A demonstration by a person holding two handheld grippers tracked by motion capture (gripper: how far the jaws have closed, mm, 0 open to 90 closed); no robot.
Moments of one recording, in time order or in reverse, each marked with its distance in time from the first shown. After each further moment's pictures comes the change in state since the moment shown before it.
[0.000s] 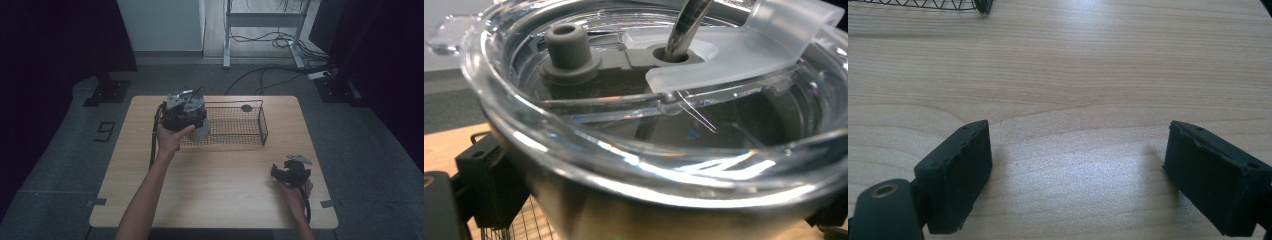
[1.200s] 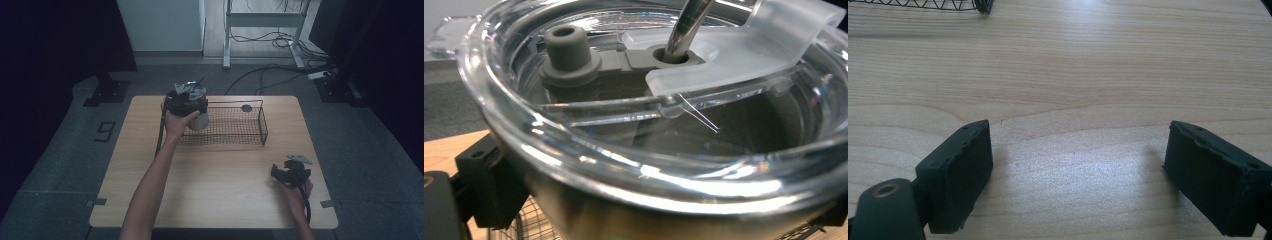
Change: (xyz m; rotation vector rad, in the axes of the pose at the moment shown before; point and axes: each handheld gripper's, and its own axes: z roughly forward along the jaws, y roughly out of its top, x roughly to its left) left arm 0.027 0.009 0.066 0.064 0.083 -0.020; right arm 0.000 0.000 0.000 0.000 0.003 0.001
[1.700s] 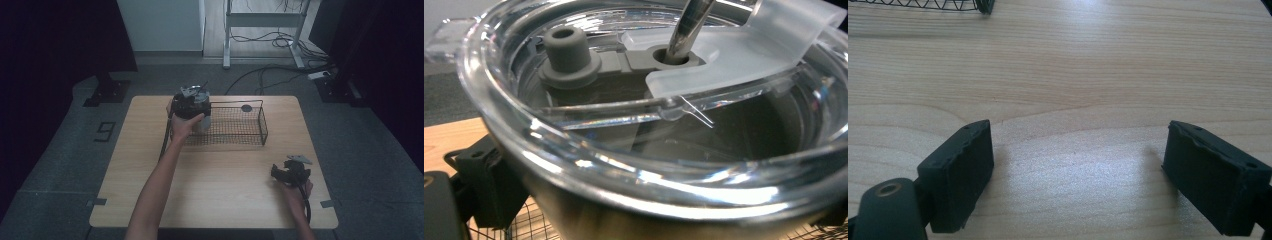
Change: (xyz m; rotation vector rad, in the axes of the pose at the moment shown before) left arm -0.005 -0.016 0.028 0.039 0.038 0.009; right arm 0.000 0.000 0.000 0.001 0.002 -0.002
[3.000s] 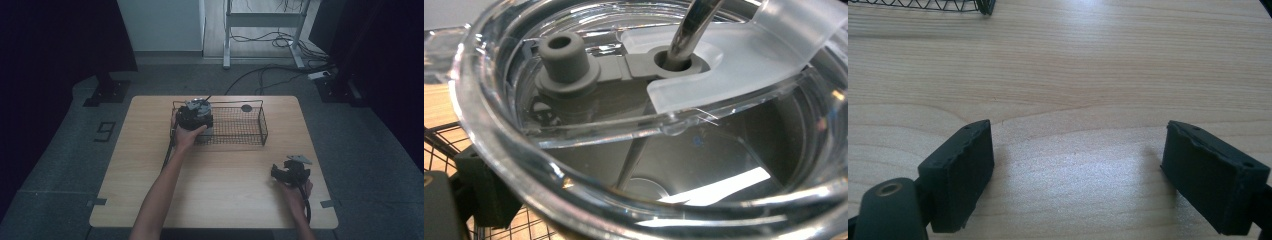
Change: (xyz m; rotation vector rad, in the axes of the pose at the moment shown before) left arm -0.004 -0.044 0.023 0.049 0.009 -0.001; right arm 0.000 0.000 0.000 -0.002 -0.001 -0.002
